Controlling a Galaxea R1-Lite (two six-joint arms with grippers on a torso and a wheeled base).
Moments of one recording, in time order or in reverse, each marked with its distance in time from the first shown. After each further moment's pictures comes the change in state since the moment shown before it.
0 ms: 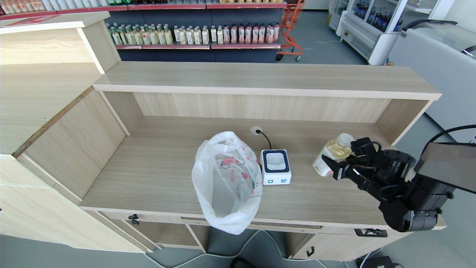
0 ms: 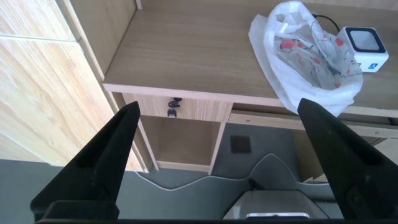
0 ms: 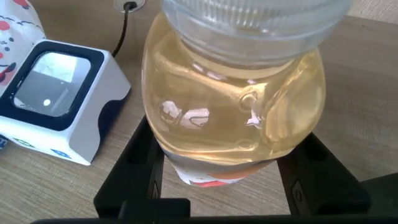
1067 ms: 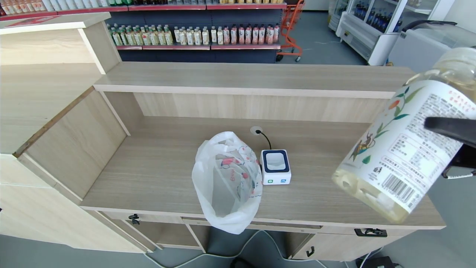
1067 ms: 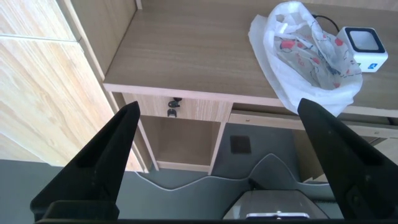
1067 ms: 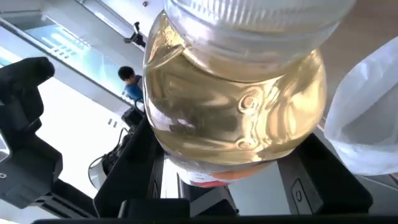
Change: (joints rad) left arm 0.000 0.000 0.000 0.000 0.000 0.000; right arm 0.139 -1.073 0.130 0.589 0.868 0.911
